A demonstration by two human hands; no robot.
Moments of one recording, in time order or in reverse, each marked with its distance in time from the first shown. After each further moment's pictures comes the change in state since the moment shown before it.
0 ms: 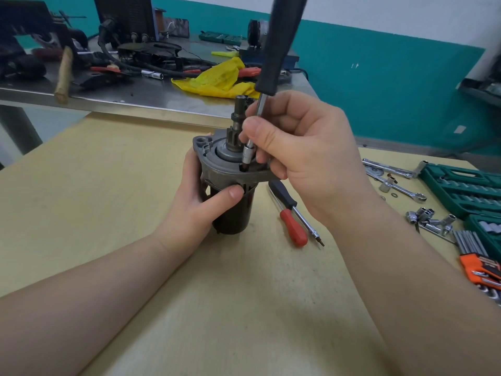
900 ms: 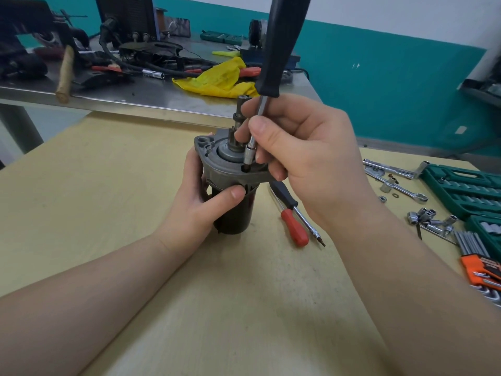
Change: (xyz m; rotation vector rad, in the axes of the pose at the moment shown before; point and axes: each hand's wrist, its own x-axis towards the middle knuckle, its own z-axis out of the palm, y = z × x) left_hand -0.001 -0.002 -0.001 -0.010 0.011 -0.009; right_hand -0.004 0.000 0.003 0.009 0.004 -0.040
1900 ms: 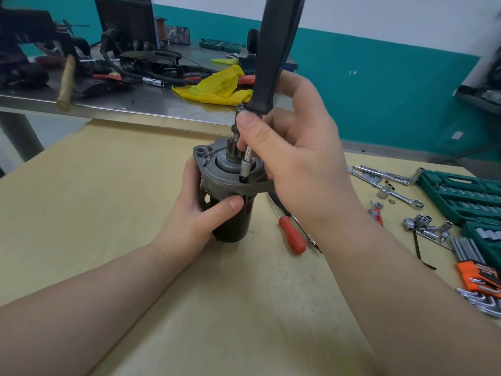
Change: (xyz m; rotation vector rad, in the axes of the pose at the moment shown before) left_hand 0.000 0.001 0.000 -0.014 -0.020 0.029; right_hand 0.000 -0.014 0.013 -0.100 0.061 -0.037
